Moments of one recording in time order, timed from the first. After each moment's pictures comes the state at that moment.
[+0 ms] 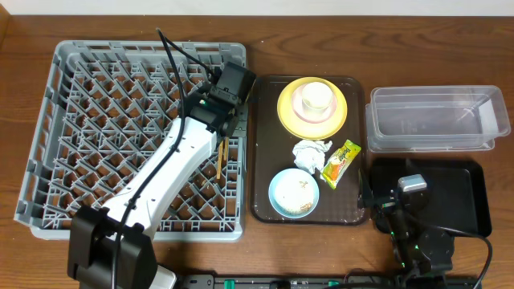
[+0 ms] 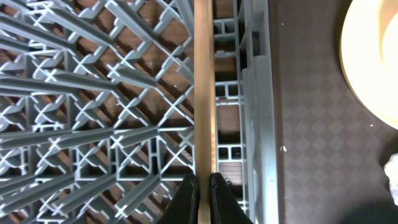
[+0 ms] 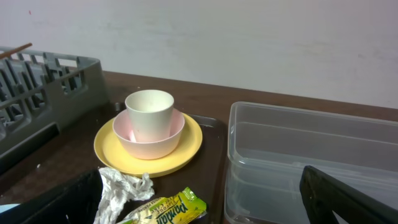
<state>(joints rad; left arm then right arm) -0.45 1.64 1.32 -0.85 -0.26 -0.33 0.10 0.01 0.01 -0.06 -0.11 -0.03</state>
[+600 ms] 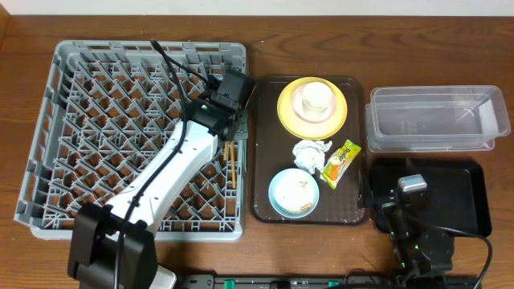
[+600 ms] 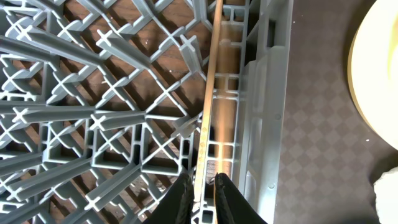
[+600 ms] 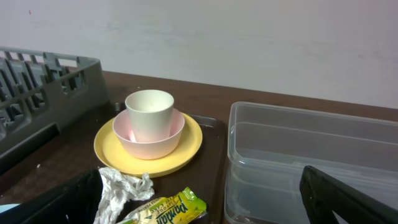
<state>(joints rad) -0.45 1.64 1.26 -0.81 -0.24 -0.49 0.10 0.01 0.01 -0.06 -0.11 -0.03</state>
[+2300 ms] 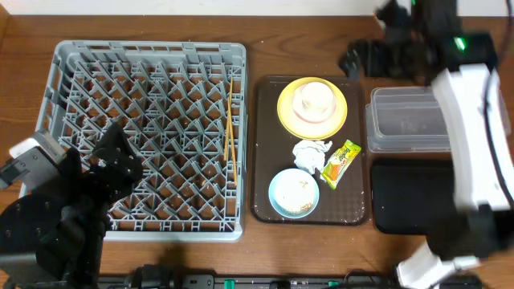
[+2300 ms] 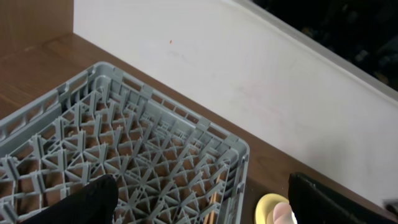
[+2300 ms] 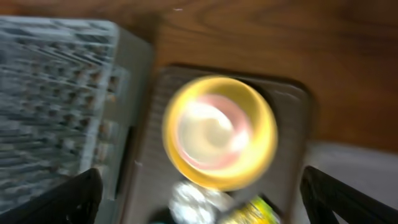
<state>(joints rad) 0.05 0.67 1.28 -0.92 -0.08 -0.51 0.11 1.88 2.00 -1.13 -0.39 0.12</state>
